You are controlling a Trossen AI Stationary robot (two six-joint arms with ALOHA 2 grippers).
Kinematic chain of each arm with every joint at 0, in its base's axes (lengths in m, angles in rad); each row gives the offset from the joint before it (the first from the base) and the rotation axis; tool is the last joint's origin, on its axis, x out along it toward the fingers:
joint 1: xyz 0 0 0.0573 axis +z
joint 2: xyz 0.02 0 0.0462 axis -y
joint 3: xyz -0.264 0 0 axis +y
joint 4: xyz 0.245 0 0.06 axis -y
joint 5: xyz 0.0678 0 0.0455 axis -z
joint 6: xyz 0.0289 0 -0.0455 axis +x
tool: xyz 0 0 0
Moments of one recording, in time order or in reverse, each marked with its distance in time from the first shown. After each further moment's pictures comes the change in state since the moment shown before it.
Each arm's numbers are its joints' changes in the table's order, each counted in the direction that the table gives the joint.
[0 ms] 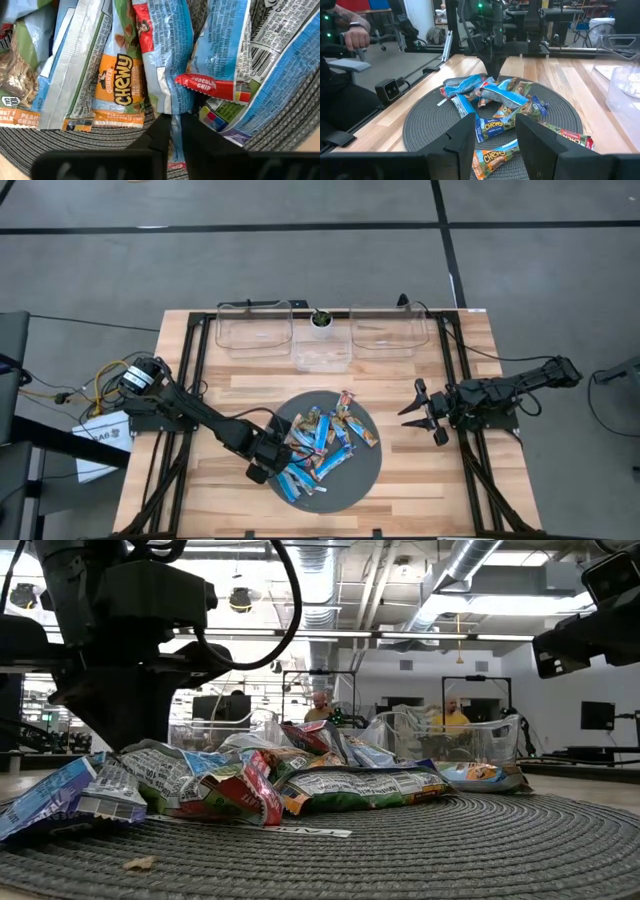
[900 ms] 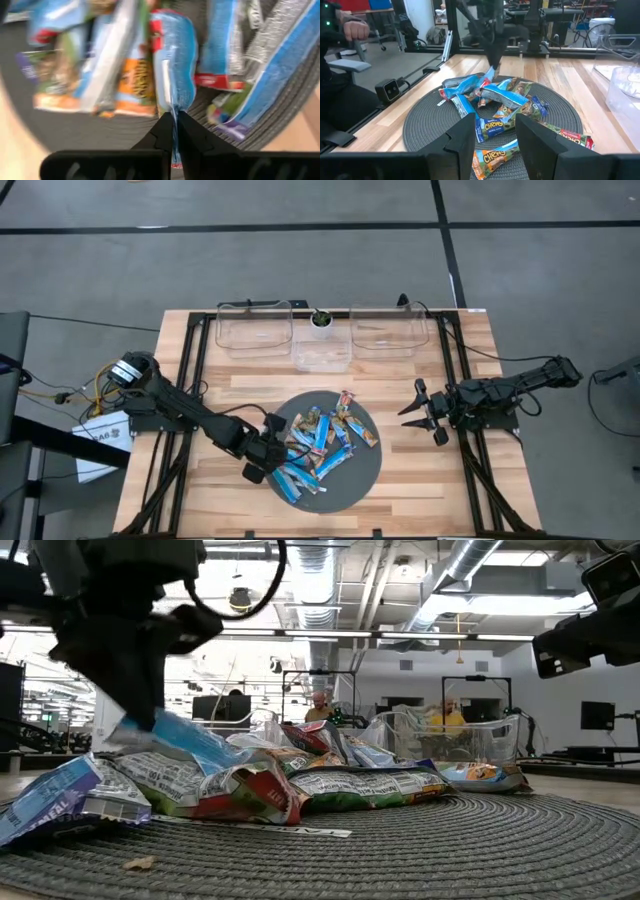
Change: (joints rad) left arm -0.024 0.128 0.003 -0.062 -0.080 -0.060; right arm 0.000 0.000 0.000 0.000 0.000 0.000
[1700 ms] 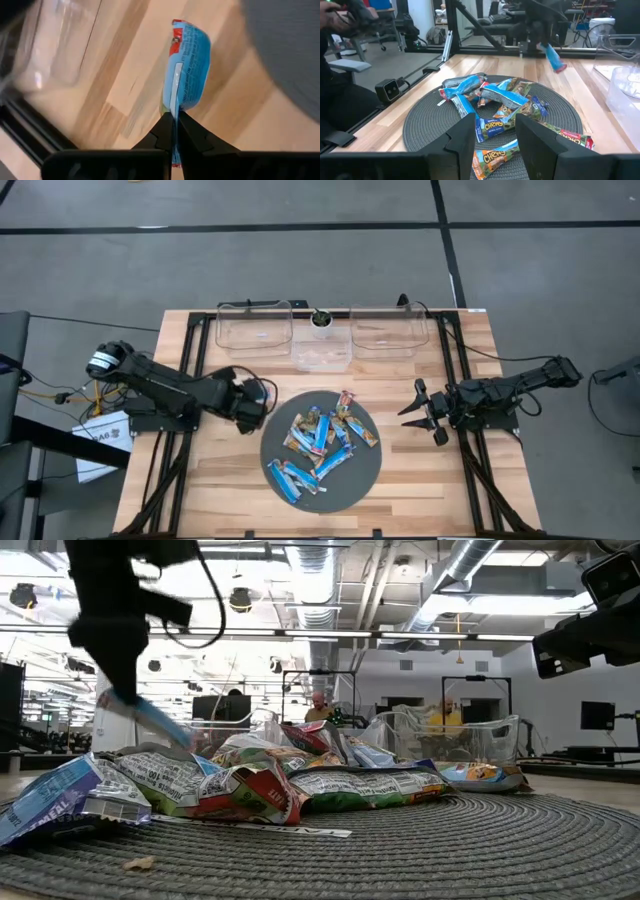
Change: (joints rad) left arm 0.272 0.217 0.043 -0.620 -0.138 -0.748; right arm 0.000 0.000 0.000 0.000 0.000 0.000
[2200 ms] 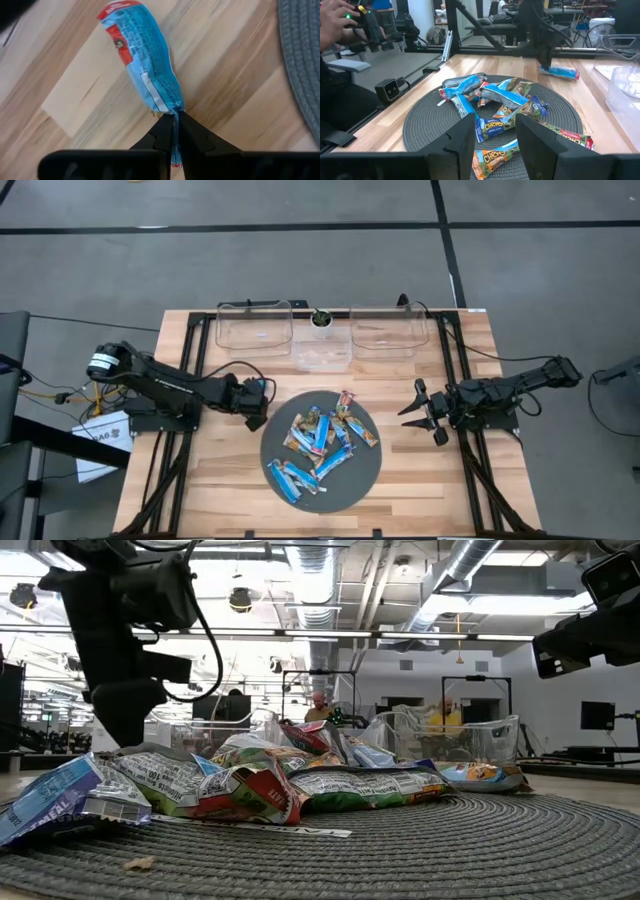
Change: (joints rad) left arm 0.106 -0.001 0.279 0.477 0.069 -0.002; right arm 0.000 0.000 0.000 0.000 0.000 0.000
